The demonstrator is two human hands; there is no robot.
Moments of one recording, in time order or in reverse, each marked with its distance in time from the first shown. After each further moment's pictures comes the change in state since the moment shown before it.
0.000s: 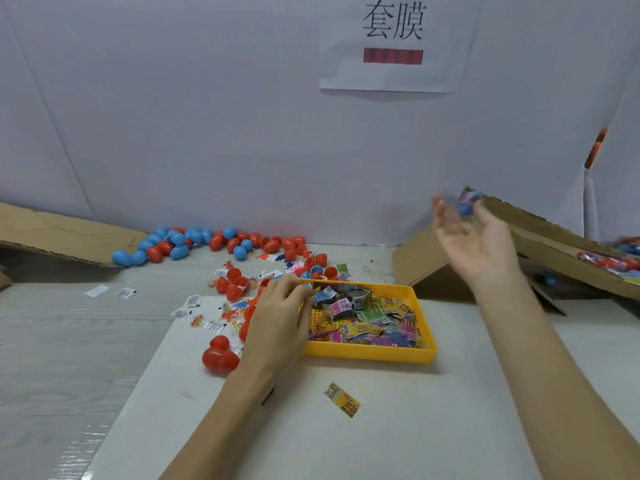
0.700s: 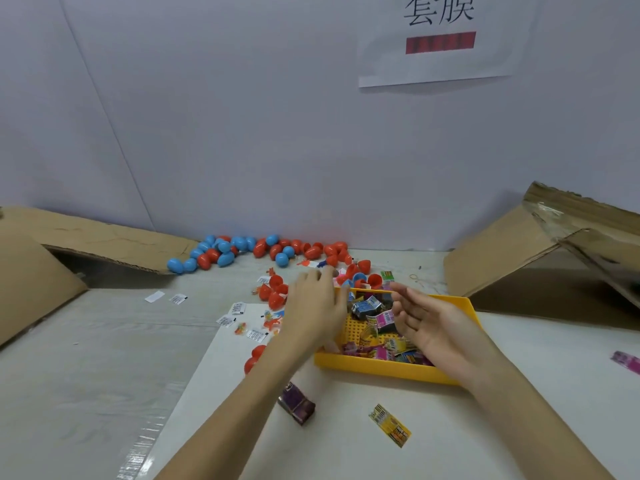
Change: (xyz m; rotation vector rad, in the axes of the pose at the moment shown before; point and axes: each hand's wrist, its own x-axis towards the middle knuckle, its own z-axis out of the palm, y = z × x) left_hand 0.050 -0.024 0.009 0.215 -0.265 -0.248; right_hand -0.022 0.109 -0.064 -0.414 -0.140 0.475
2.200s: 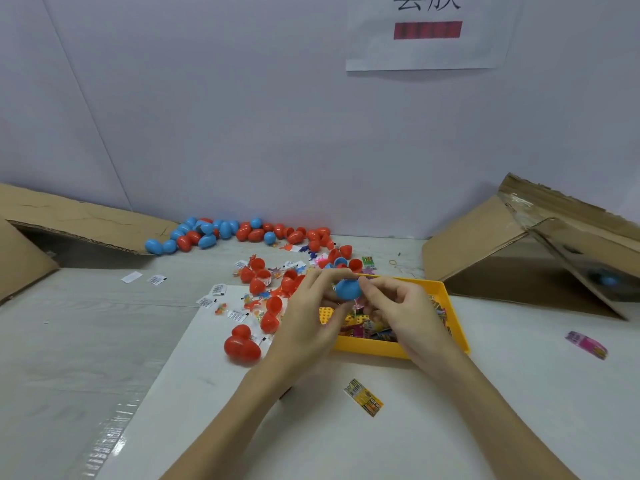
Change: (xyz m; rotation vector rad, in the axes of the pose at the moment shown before) left_hand -0.065 0.026 -0.011 -0.739 0.097 0.266; right_hand -0.011 0.022 0.010 -0.765 0.059 -0.369
